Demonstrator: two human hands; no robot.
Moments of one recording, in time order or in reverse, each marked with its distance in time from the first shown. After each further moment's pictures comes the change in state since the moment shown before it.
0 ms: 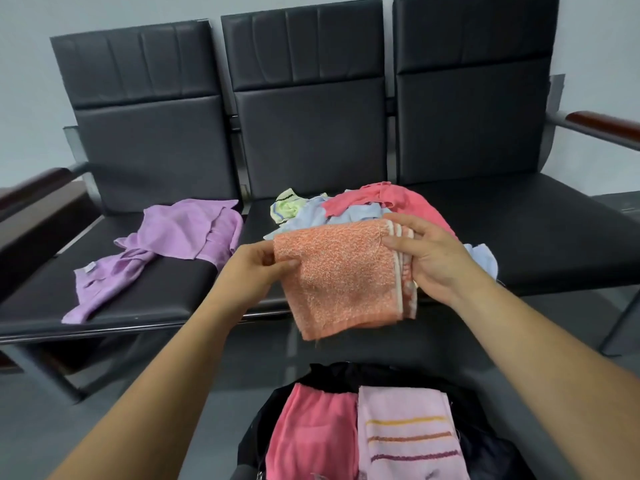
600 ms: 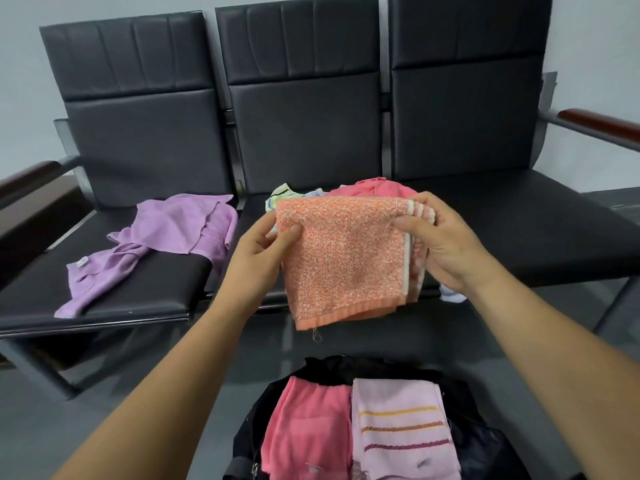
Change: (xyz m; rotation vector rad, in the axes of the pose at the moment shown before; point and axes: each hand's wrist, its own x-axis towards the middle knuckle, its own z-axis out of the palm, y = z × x) left_hand -0.007 0.015 0.026 -0.227 0.095 0.192; right_hand -0.022 -0.023 -0.004 -0.230 -0.032 -0.232
